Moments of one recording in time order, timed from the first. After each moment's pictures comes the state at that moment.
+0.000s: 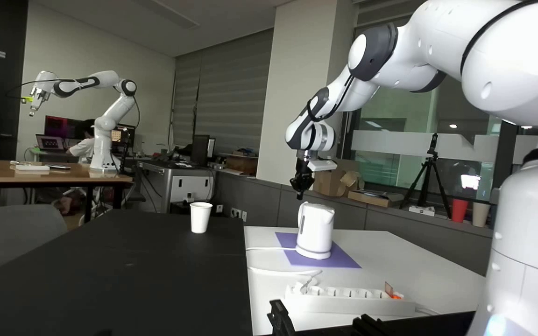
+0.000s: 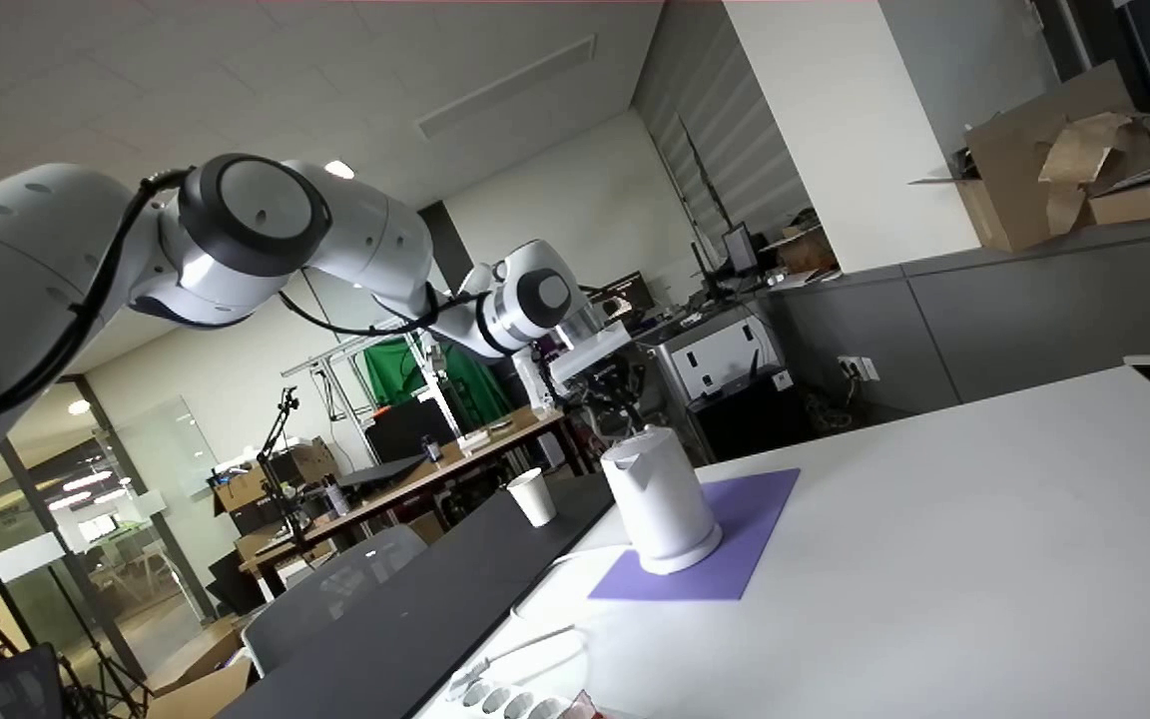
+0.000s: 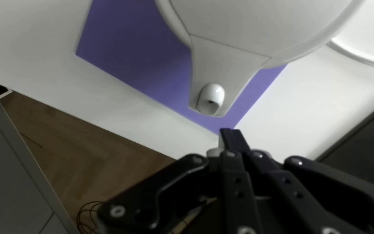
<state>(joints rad) -0.08 0.94 0.03 -1.23 -0.06 2.40 -0.43</state>
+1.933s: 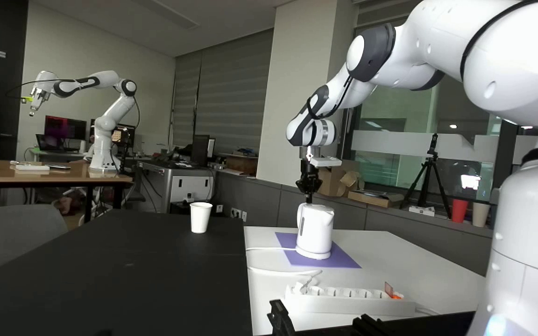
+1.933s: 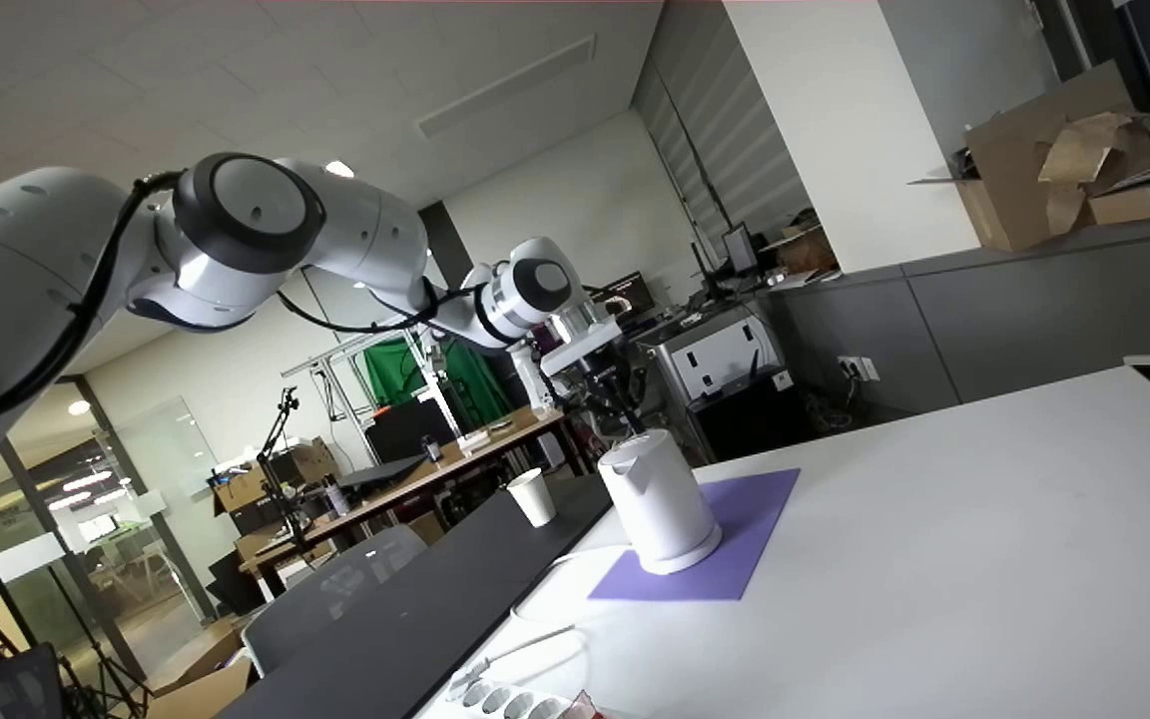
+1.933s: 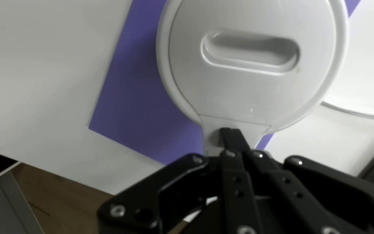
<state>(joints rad) -0.05 0.94 -0.02 -1.19 -0.10 2.15 -0.32</state>
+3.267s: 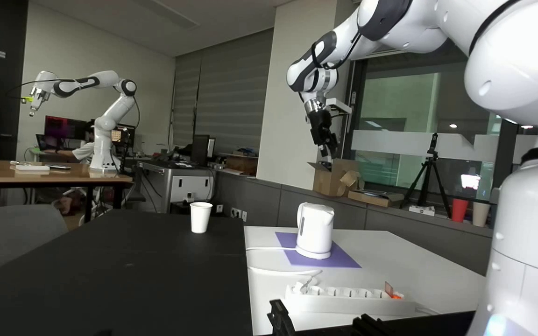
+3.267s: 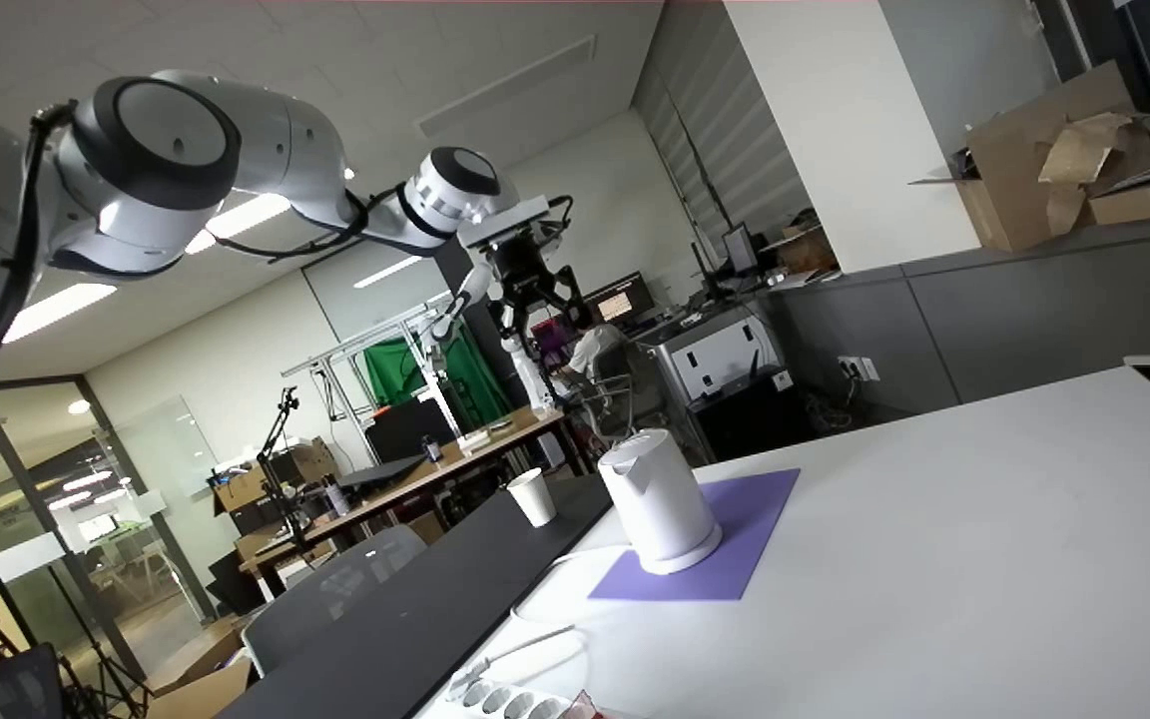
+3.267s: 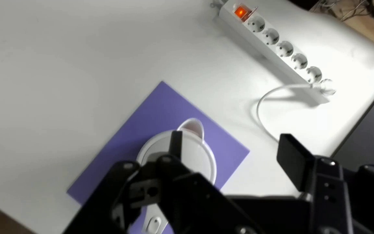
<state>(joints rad) -0.04 0.70 0.02 -1.10 -0.22 1.44 -0.58</state>
